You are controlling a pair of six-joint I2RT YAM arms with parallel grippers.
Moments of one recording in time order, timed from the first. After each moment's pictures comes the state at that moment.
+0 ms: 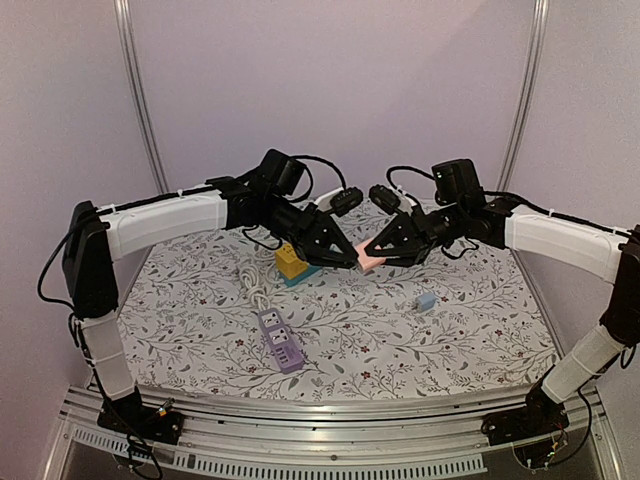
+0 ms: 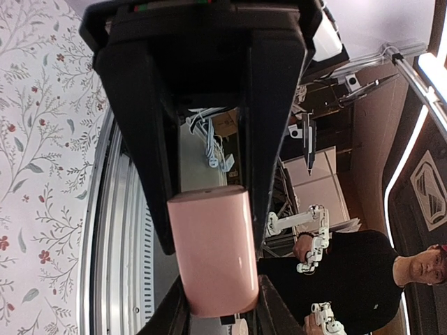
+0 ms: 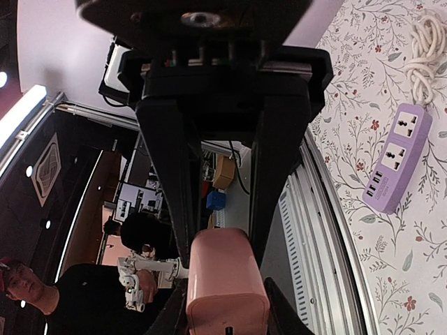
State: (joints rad) left arm -0.77 1.89 1.62 -0.42 1.31 -0.48; right arm 0.61 1.54 1.21 -0.22 -1.26 0.68
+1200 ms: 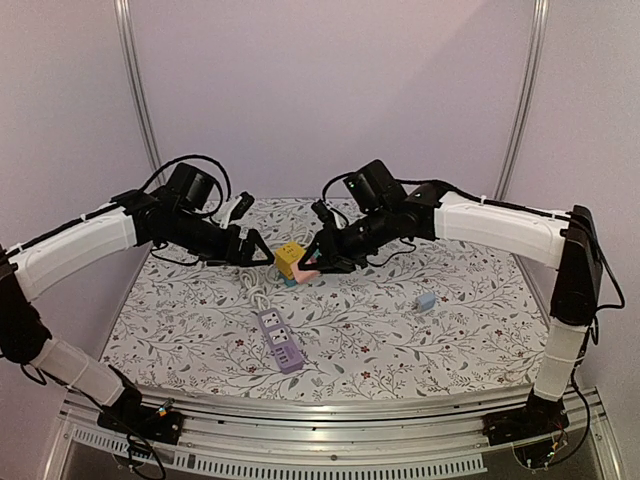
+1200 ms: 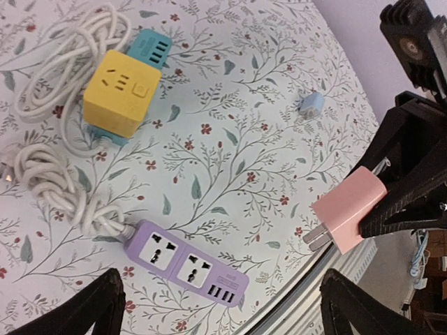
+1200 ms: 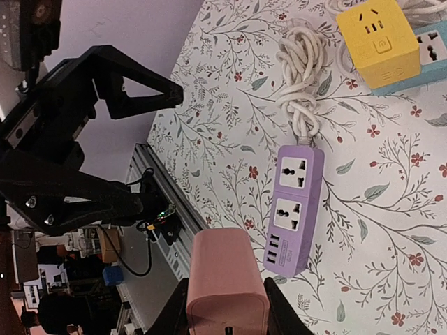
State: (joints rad) left arm -0.56 1.43 1.23 -0.66 0.44 -0.31; right arm 0.85 1.82 1.58 -0.49 -0.56 0.70
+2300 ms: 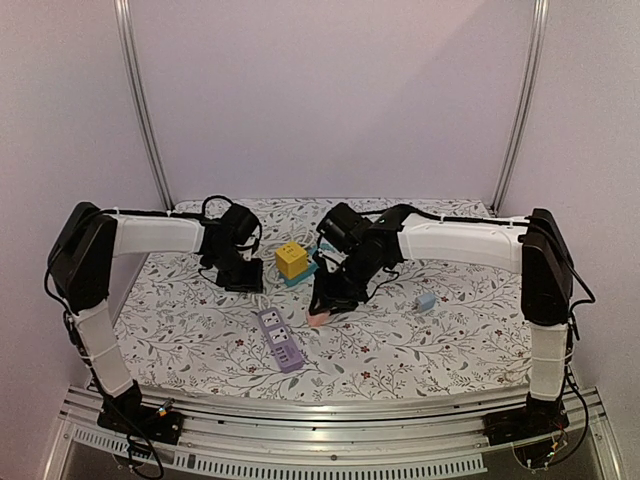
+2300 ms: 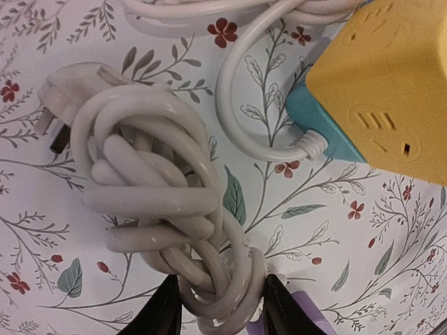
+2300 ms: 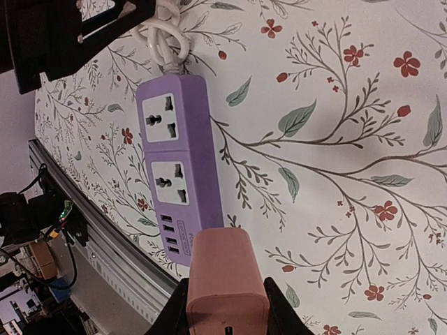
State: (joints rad) left arm -0.54 1.85 1.22 -0.57 0.00 -0.44; right arm 0.95 2.05 1.68 -0.76 -0.32 0.73
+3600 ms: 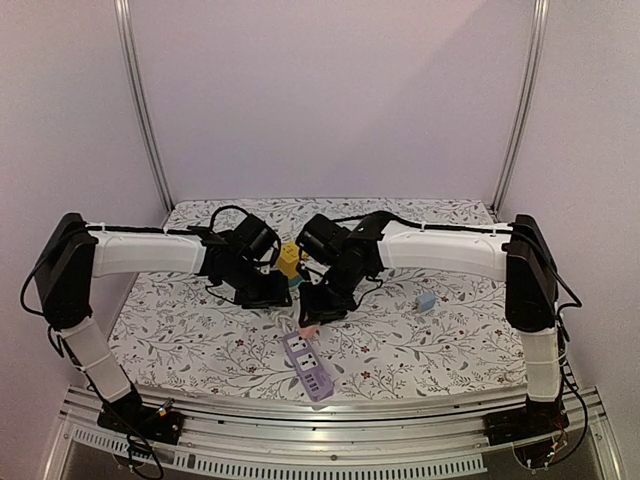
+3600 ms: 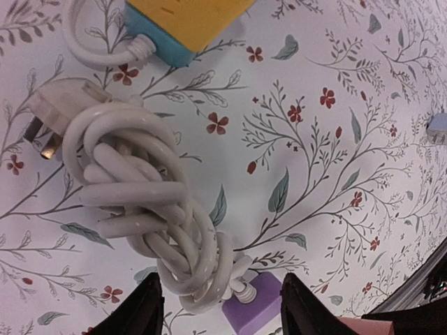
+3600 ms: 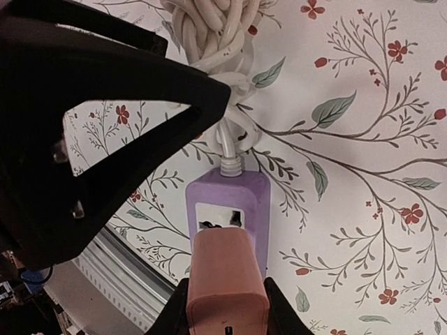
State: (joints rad) left arm -0.74 1.73 1.11 -0.50 0.08 -0.66; right arm 1.03 2.12 1.79 -0.84 -0.26 0.68
